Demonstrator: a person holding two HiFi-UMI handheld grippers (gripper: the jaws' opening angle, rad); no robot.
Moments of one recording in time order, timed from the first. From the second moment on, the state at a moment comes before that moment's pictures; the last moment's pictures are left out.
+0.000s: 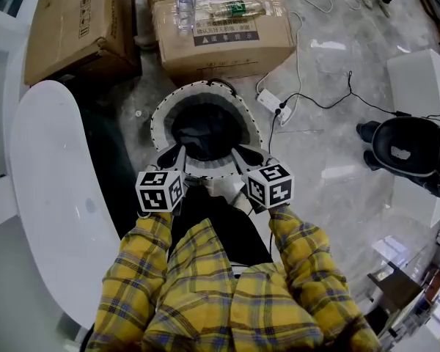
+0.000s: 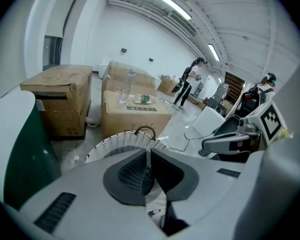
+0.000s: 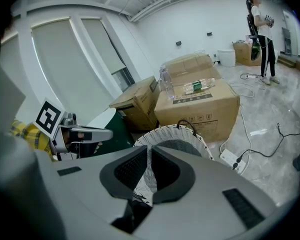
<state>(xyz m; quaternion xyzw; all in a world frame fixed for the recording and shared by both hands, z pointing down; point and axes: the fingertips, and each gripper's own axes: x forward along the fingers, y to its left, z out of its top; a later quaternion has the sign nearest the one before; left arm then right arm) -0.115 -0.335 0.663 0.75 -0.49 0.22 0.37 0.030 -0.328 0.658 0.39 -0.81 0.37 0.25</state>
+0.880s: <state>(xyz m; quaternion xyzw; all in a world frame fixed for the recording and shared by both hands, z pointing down) -0.079 -0.333 0.512 0.79 -0.55 0.12 0.26 0.042 -0.323 0.524 0.39 -0.86 0.29 0.16</state>
